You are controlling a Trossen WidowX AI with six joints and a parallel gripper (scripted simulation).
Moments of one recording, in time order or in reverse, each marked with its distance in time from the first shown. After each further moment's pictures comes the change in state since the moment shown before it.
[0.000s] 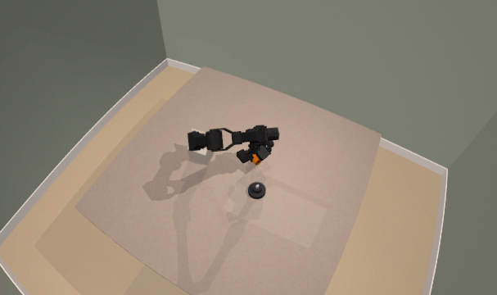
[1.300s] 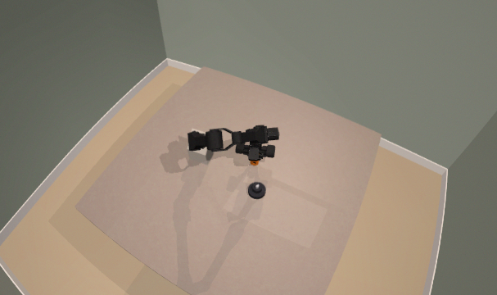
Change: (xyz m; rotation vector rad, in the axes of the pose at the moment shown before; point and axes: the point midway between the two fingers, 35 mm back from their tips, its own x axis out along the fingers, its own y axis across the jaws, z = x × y) arm 0.000 0.000 0.000 0.763 0.000 0.000
